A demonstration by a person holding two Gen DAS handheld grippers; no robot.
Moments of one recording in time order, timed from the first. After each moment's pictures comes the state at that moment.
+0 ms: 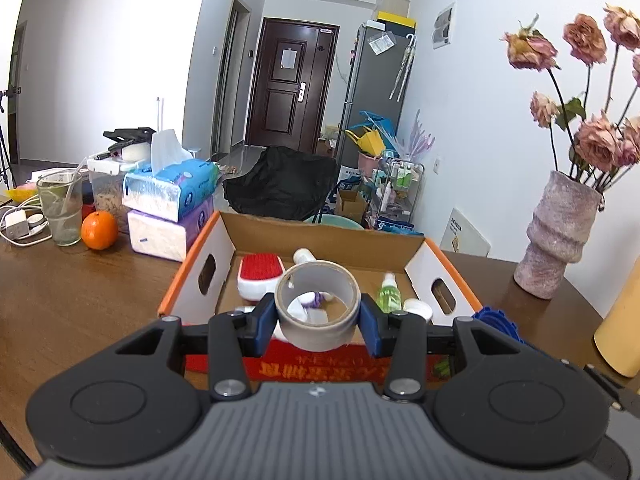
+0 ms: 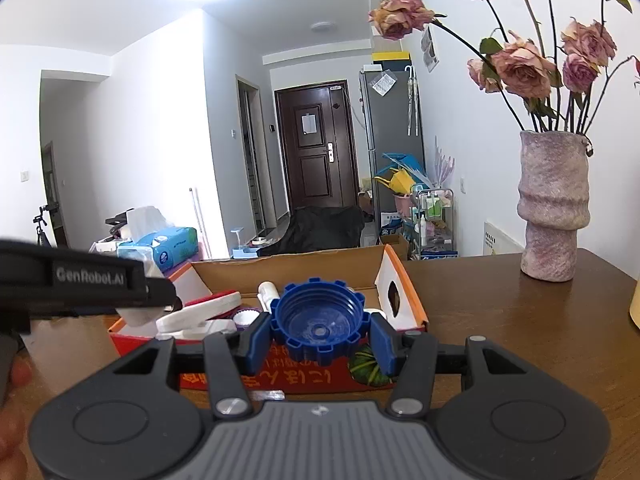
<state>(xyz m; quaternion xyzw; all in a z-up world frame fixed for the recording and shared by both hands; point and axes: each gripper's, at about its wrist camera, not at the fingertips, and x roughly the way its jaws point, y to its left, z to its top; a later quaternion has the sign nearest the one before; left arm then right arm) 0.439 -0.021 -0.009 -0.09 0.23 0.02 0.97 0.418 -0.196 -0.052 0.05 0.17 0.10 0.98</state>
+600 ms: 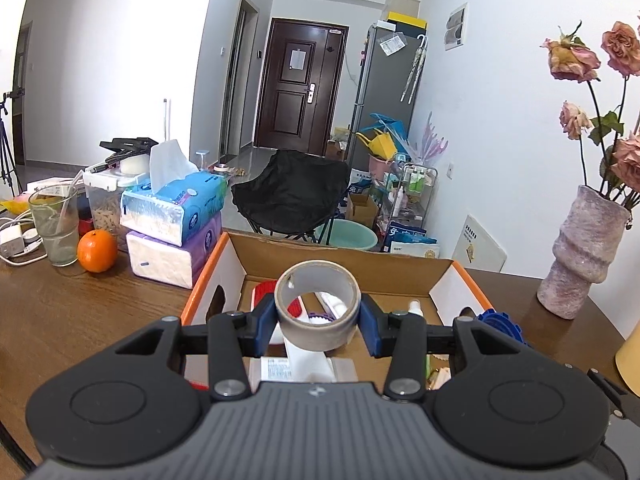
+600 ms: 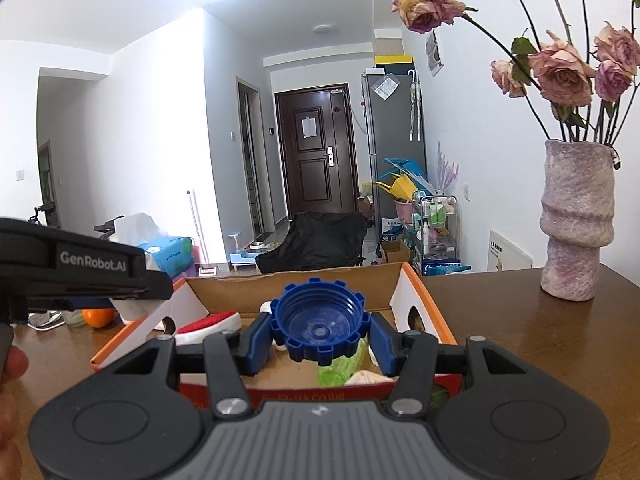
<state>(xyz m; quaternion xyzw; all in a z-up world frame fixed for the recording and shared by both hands) 0.489 -0.004 -0.004 -0.08 0.23 0.03 0.97 0.466 -0.171 -0.049 0.04 0.16 0.10 0.98</state>
